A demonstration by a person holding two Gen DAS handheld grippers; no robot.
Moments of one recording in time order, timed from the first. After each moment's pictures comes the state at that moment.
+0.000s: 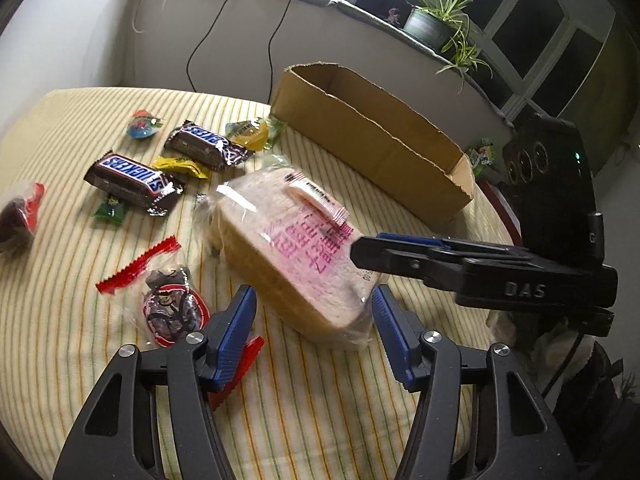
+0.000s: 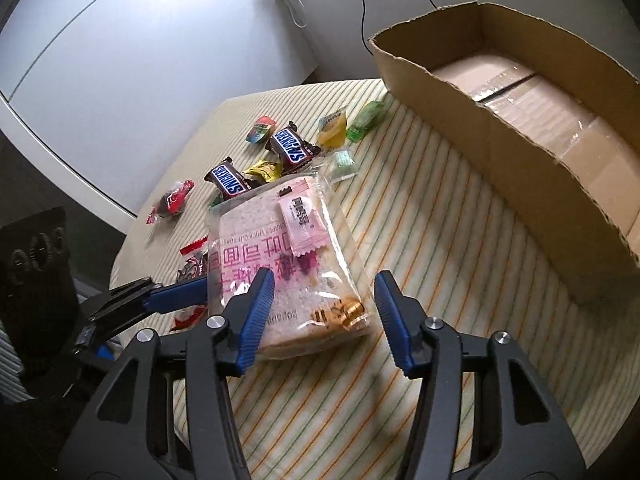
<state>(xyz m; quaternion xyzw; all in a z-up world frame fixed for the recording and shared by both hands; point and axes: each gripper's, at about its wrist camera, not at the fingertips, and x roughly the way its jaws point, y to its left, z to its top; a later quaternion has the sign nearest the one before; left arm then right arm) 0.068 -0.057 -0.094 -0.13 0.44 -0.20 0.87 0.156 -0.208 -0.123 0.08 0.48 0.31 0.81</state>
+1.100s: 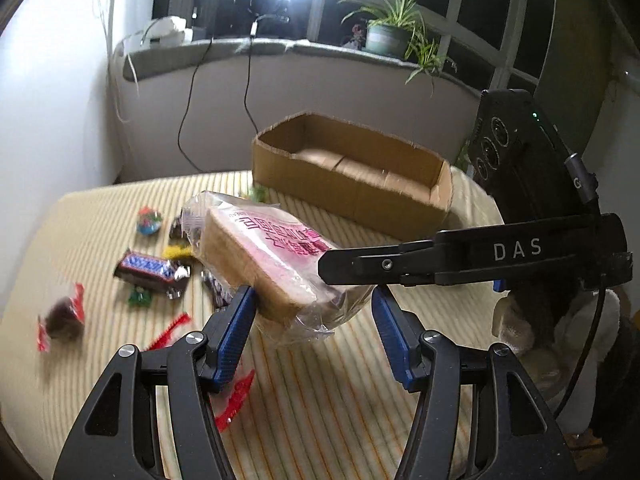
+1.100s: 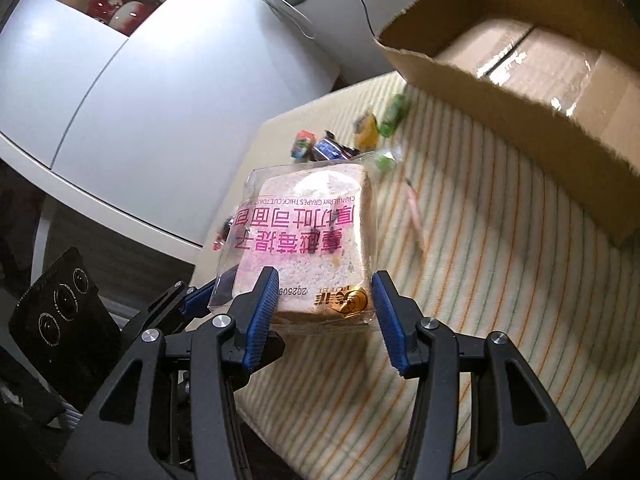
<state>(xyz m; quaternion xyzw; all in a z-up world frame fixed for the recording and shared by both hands) 0.055 -0.084 -0.043 -0.01 0.36 -0.19 0.92 0.151 -0.222 -0.105 0.20 0.48 0.36 0.77</state>
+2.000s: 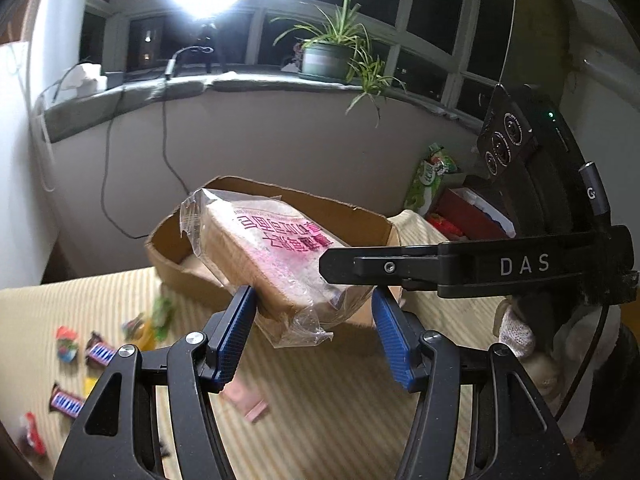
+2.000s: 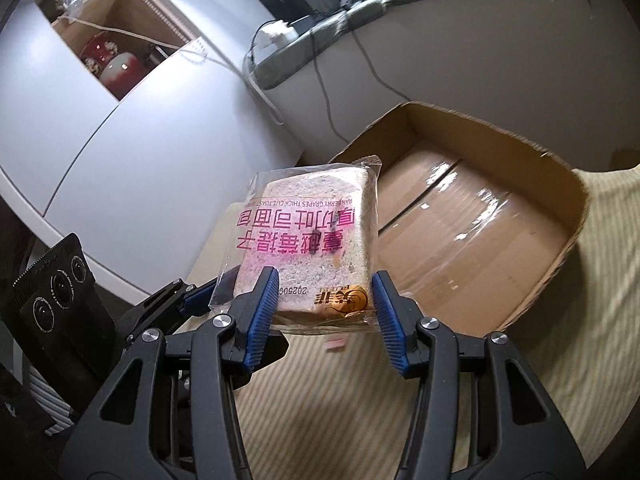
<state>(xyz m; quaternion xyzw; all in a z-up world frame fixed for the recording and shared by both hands) 0.137 -0.174 -0.013 0.01 0.32 -0.27 0.91 0.184 -0.305 -0.044 0.18 0.41 0.28 0.85</state>
